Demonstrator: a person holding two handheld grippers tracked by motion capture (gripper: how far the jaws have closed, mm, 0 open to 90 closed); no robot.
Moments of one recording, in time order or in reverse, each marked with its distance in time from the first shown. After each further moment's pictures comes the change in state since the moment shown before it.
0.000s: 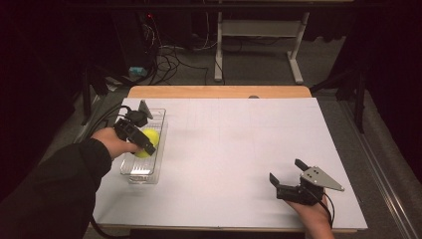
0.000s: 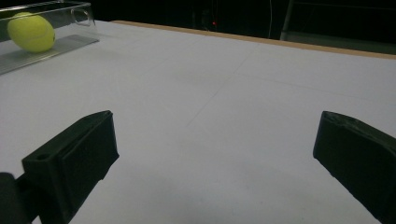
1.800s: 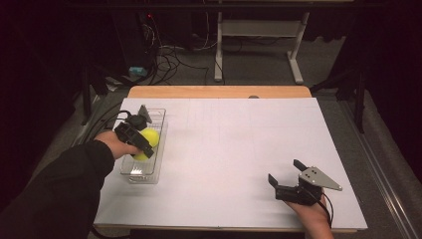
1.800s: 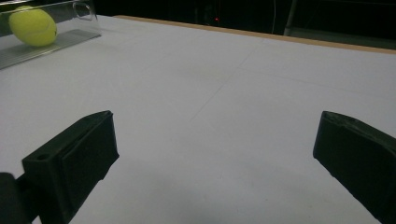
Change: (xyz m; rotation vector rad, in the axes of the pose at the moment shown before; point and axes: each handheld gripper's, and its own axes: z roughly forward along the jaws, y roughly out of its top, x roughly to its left) left arm 0.016 0.004 0.025 0.035 0.000 -0.037; right arm 0.001 -0.002 0.003 0.017 0.009 -0.001
